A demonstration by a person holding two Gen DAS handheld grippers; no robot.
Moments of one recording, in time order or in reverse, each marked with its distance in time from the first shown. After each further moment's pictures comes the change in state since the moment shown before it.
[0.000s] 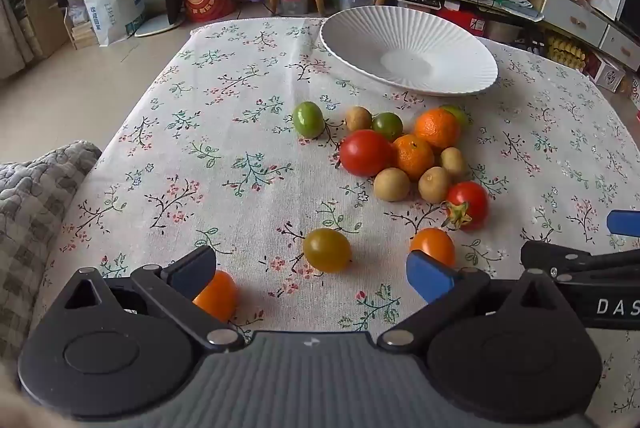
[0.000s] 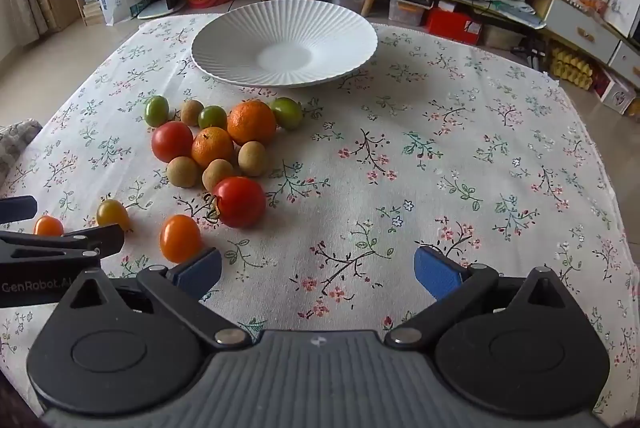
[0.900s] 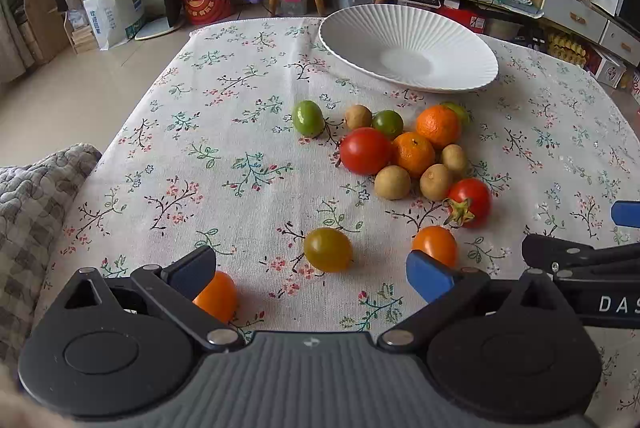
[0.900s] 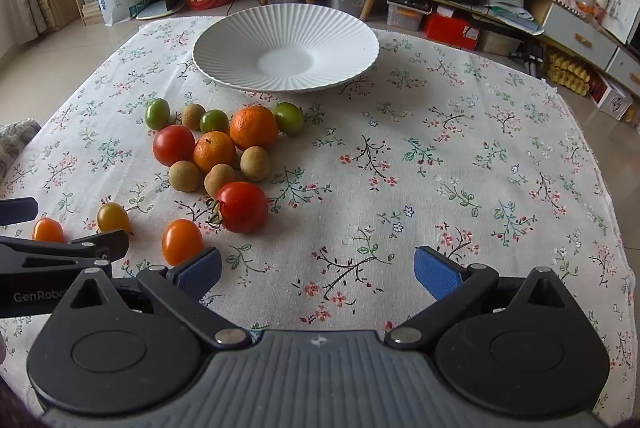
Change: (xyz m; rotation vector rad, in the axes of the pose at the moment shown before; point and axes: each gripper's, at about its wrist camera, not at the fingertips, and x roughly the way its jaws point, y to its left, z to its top) left arm 0.002 -0.002 0.000 0.015 0.012 0.018; right arm -0.002 0.005 0.003 -0.003 0.003 -0.002
